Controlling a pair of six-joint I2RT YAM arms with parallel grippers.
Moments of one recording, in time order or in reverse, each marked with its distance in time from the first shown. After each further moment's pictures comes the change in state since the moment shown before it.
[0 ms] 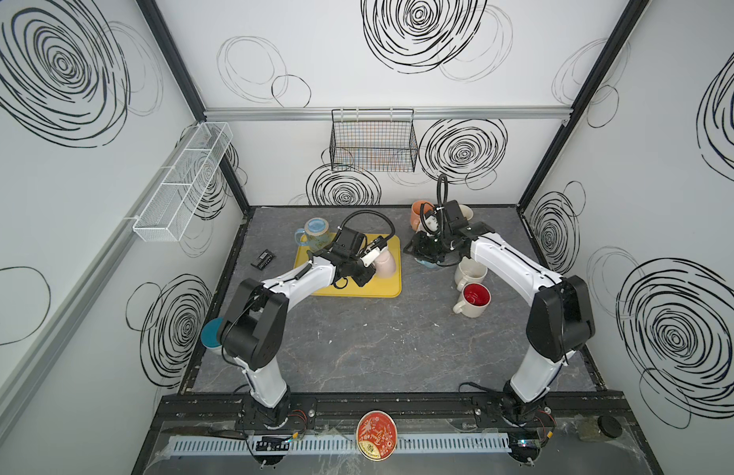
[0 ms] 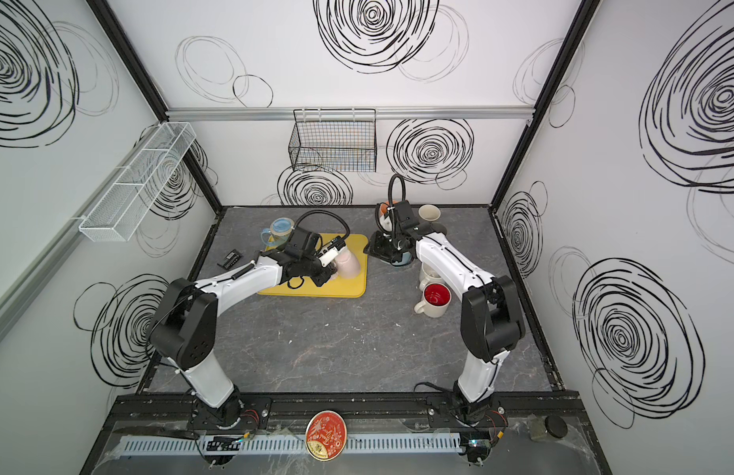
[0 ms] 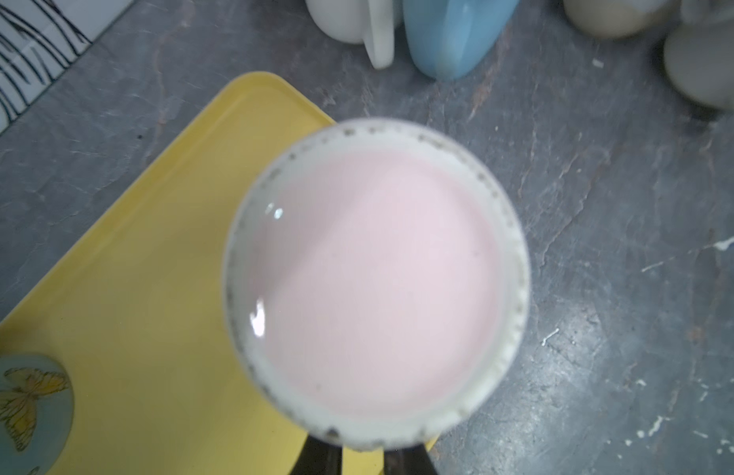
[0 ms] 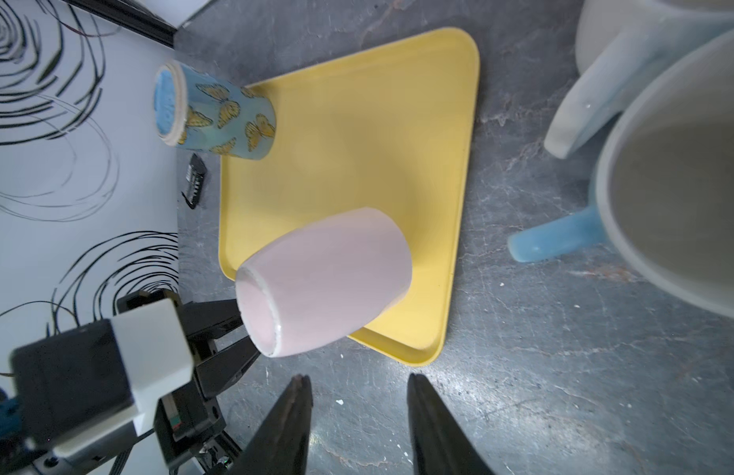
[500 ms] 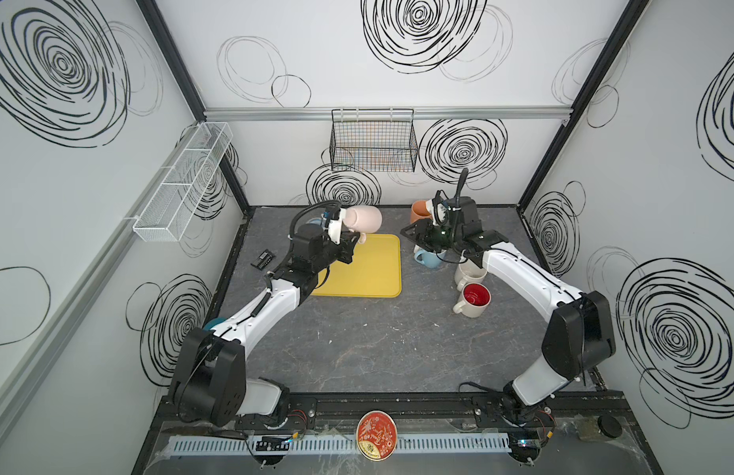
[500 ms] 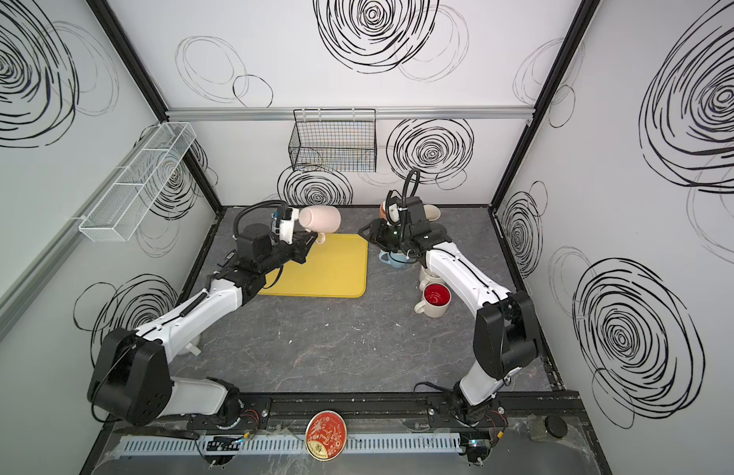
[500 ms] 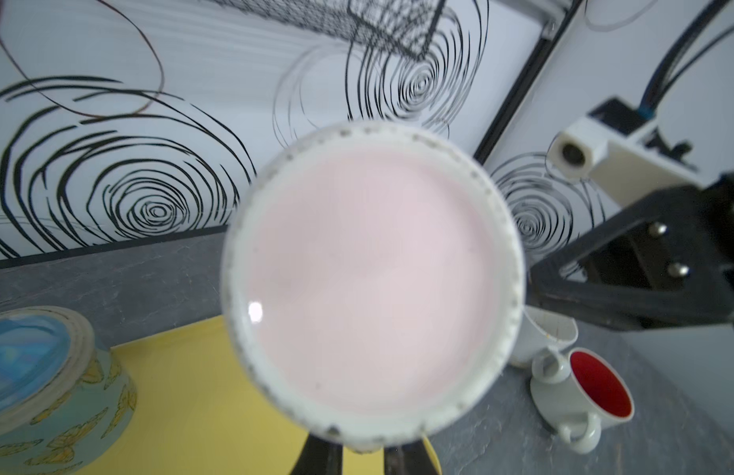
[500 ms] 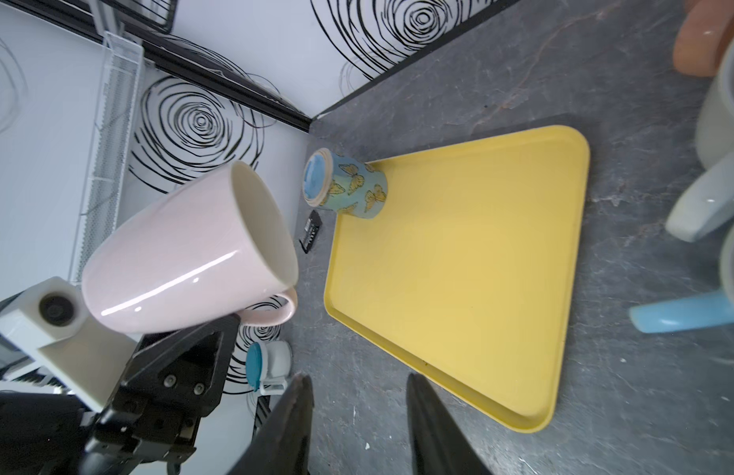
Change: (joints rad) left arm 0.157 -0.336 -0.261 0.567 0.093 -0.595; right arm -0.009 -0.119 -0.132 0.376 -0.124 0.192
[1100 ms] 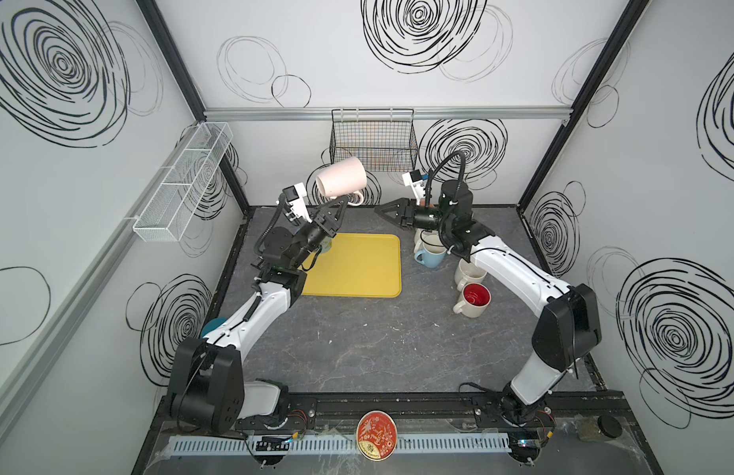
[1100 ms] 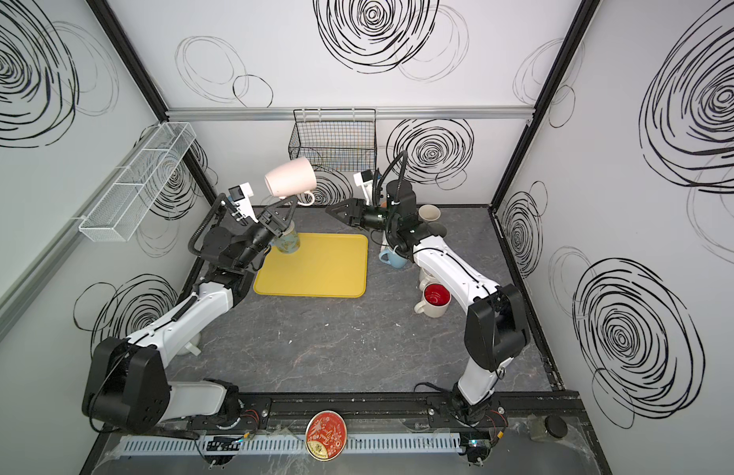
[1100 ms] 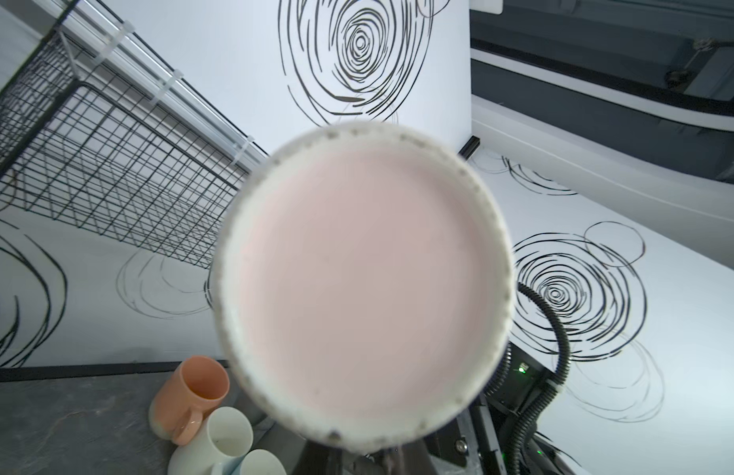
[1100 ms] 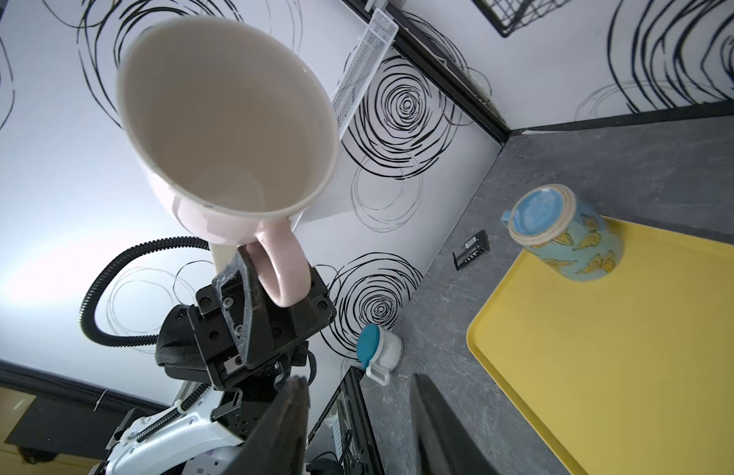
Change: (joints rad) left arm 0.076 -0.024 -0.014 0.619 0.170 -0.678; right arm 0.079 0.084 0.163 0.385 -0.300 0.107
